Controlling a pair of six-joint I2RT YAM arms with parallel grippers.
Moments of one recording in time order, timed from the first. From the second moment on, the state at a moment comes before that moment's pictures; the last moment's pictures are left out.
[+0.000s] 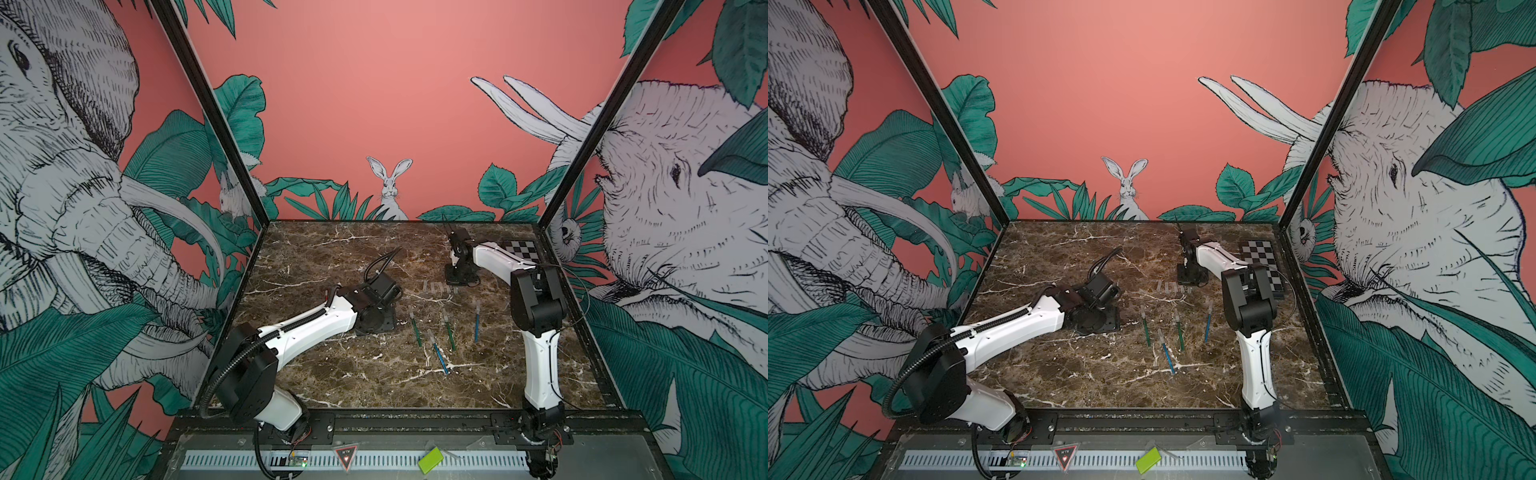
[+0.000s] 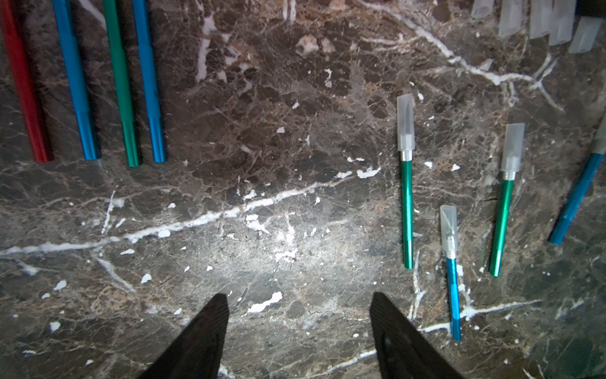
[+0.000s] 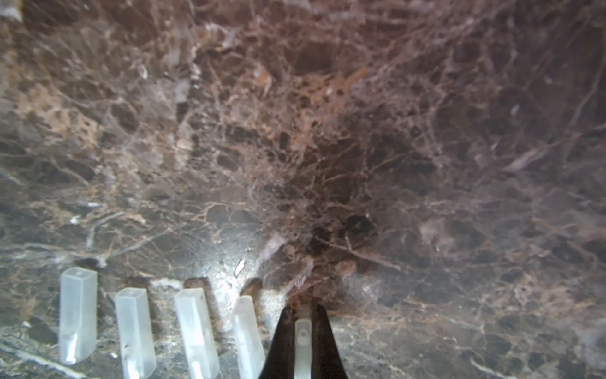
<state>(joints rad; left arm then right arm) -0.81 1.49 1.06 -0.79 -0.07 -0.84 0.32 2.19 1.69 -0.85 -0.01 0.26</state>
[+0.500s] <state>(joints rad) -0.81 1.49 1.06 -0.79 -0.07 -0.84 0.32 2.20 1.71 -0.86 -0.01 0.26</state>
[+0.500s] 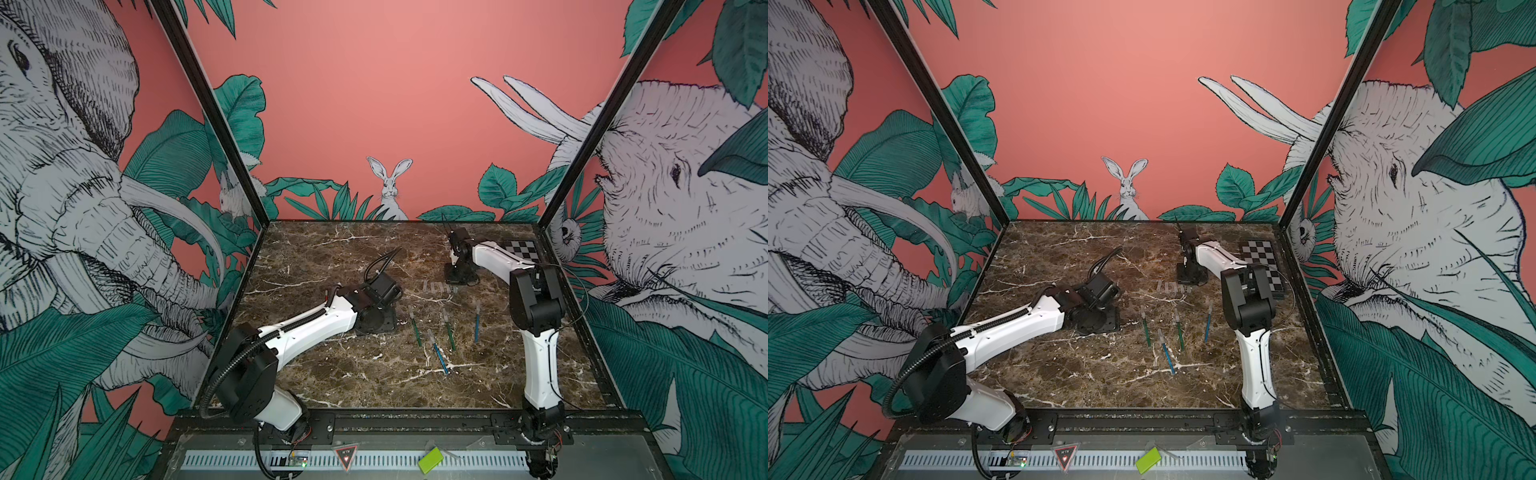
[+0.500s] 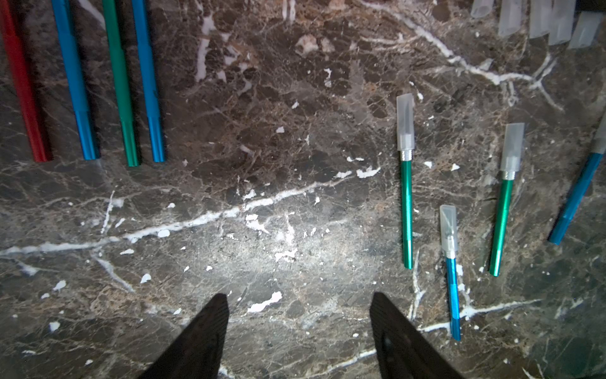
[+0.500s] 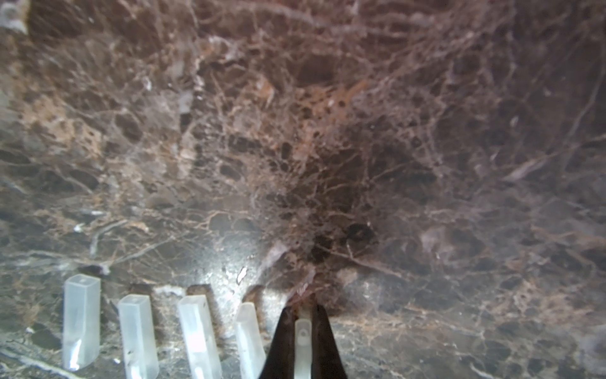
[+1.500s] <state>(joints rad) -0.87 1.57 1.14 -0.79 -0.06 -0.87 0.32 1.98 1.72 -0.92 0.04 0.30</state>
